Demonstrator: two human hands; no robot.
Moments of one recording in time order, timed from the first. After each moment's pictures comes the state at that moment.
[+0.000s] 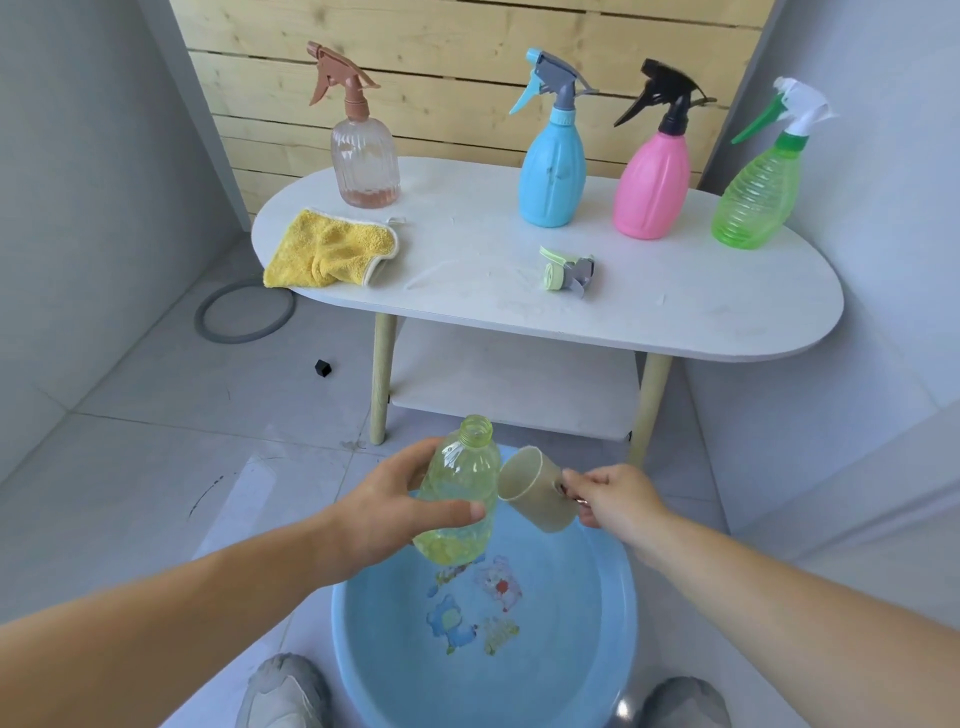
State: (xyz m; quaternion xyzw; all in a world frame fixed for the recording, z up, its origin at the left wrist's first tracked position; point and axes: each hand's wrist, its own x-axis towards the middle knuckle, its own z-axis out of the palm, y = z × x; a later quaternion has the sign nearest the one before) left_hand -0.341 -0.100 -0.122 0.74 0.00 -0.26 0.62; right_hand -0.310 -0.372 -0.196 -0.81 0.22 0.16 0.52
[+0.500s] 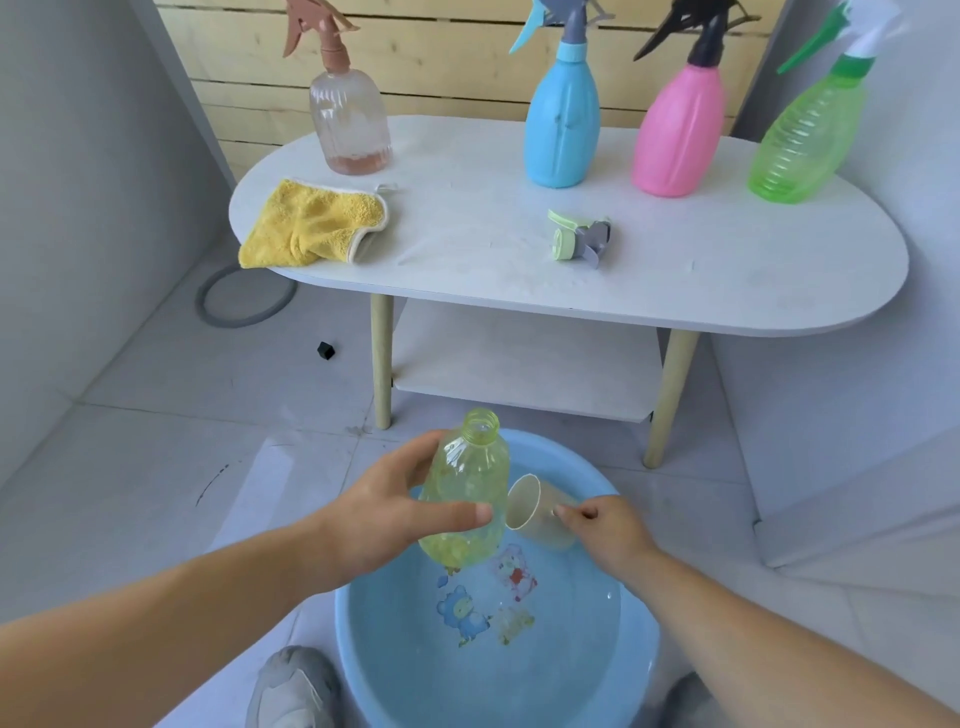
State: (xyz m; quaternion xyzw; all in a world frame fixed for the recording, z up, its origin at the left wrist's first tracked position) left_hand -0.333 -0.103 -0.126 0.75 -0.01 -0.27 0.61; right_hand -0.317 -0.371 -0.280 -0.88 0.15 0.21 0.39
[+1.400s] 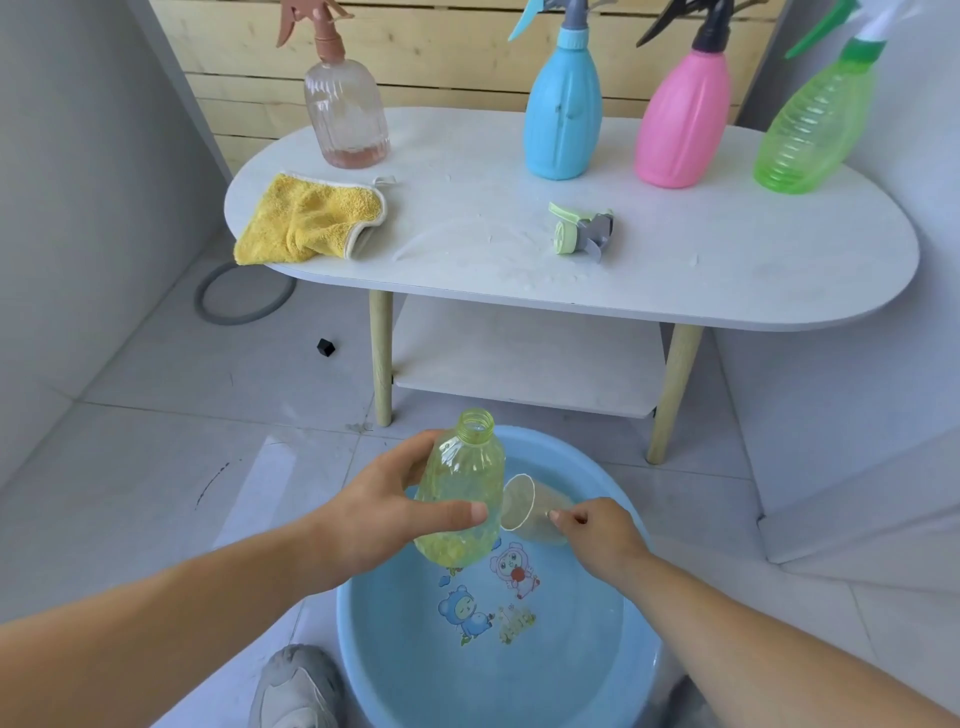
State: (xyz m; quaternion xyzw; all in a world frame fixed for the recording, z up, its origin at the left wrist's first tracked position) left_hand -0.332 -0.101 -0.128 0.75 0.01 -0.27 0.60; right_hand -0.320 -0.358 -0.277 -0.89 0.14 0.23 0.36
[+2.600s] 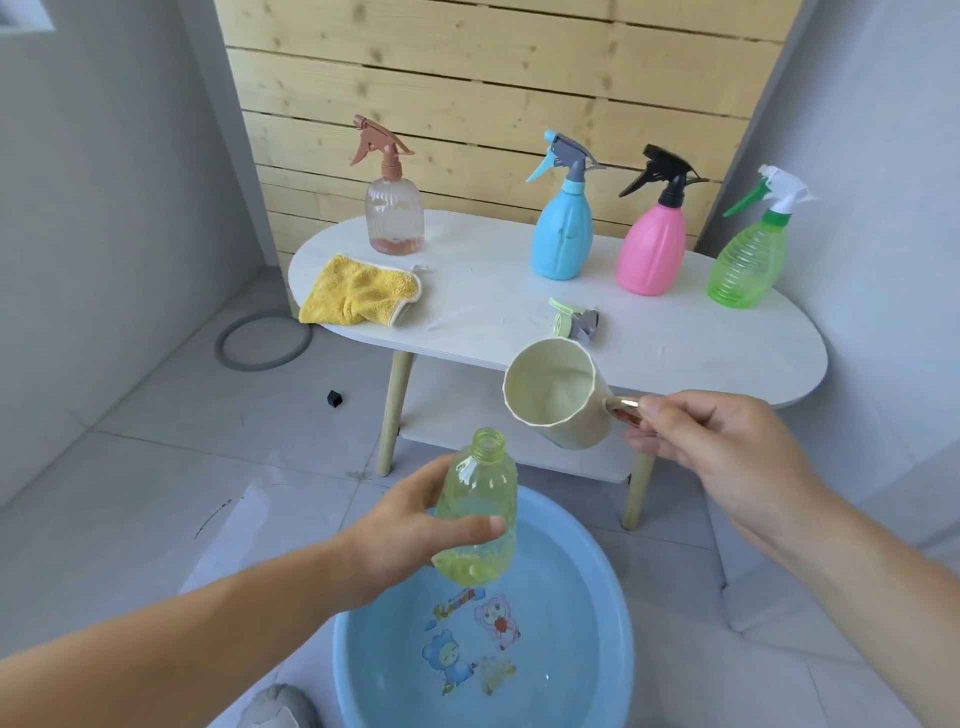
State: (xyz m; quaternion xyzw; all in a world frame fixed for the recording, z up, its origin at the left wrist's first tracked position) left_hand -0.355 -0.105 -0.089 0.70 0.00 -0.25 0.67; right_hand -0.341 -0.384 -0.004 -0.79 0.00 0.00 0.61
